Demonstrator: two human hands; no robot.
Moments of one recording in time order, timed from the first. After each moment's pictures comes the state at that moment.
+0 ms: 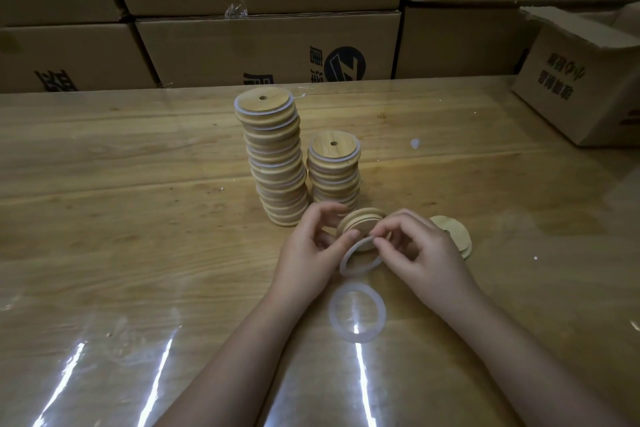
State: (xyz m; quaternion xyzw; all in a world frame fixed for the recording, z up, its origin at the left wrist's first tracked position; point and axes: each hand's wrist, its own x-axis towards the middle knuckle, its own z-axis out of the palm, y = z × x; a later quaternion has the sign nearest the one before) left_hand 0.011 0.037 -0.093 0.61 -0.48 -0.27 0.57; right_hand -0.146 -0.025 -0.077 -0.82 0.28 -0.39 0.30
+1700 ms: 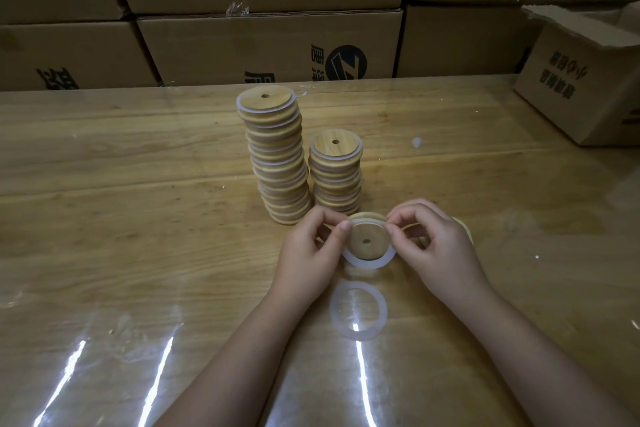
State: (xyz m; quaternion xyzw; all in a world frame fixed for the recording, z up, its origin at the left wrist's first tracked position) left_hand 0.011 0.039 -0.093 0.61 -0.50 -0.20 0.58; right_hand -0.149 -0.035 -0.078 -0.80 0.30 -0.43 0.29
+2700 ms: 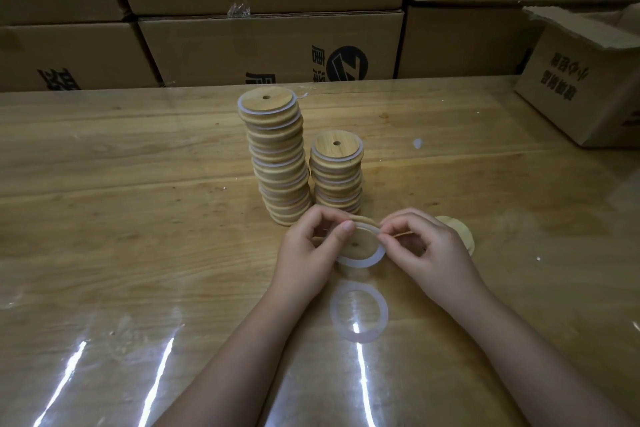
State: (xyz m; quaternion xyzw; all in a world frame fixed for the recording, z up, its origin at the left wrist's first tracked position) left_hand 0.012 0.039 -0.089 0.57 -0.50 -0.22 0.61; right_hand -0.148 -0.033 -0.082 -0.81 0.28 -0.40 0.34
